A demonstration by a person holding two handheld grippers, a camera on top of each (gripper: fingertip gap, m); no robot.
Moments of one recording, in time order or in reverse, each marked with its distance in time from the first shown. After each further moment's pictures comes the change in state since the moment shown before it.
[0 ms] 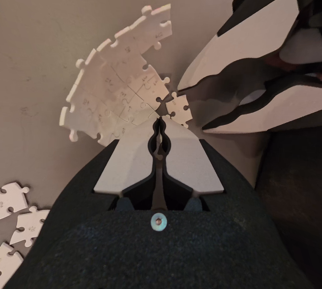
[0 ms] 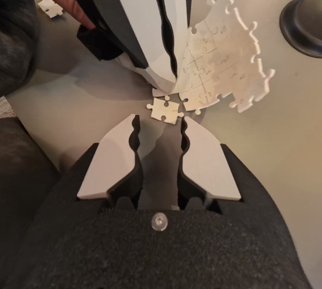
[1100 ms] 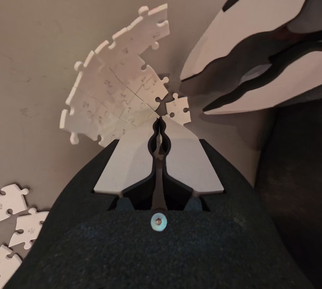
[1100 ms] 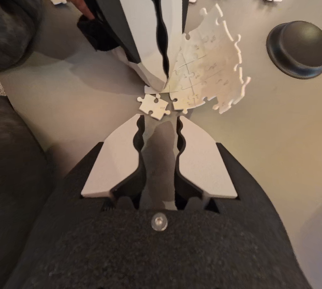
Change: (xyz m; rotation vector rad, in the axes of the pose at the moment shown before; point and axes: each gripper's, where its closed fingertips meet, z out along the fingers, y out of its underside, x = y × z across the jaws) left arm 0.000 0.000 0.000 0.006 0.004 0.001; right arm 0.013 -0.001 -0.010 0.026 -0.021 -0.127
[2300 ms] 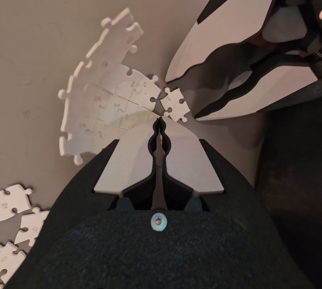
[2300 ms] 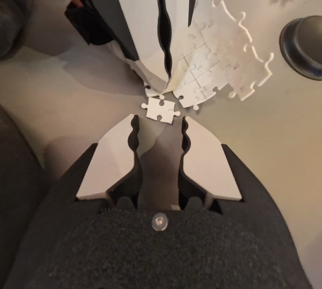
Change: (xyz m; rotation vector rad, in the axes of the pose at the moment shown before) left arm 0.000 -0.002 0.001 -0.019 -0.016 0.011; right arm 0.001 0.005 0.014 -0.013 -0.026 -0.016
